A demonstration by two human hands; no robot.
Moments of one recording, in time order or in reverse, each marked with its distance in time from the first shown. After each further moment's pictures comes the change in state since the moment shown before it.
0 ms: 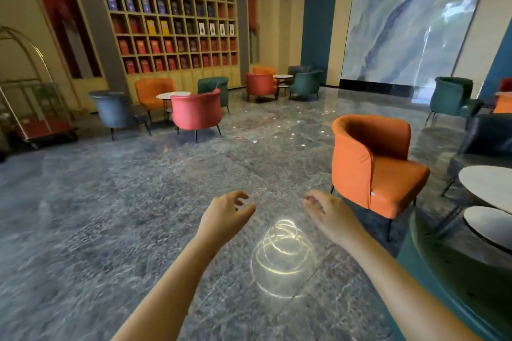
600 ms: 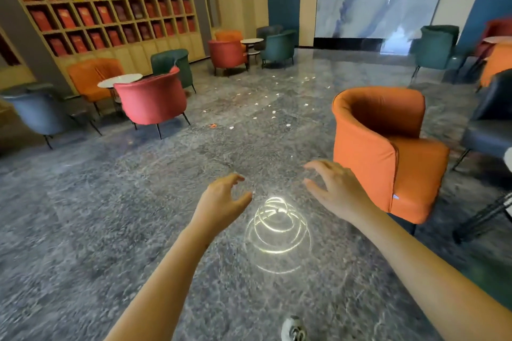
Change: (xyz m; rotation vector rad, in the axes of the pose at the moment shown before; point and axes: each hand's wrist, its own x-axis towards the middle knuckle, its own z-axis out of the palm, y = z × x) left_hand 0.483 -0.092 0.084 0.149 -0.153 0.179; right_hand 0.443 0.140 0.071 -0.226 0.110 -0.016
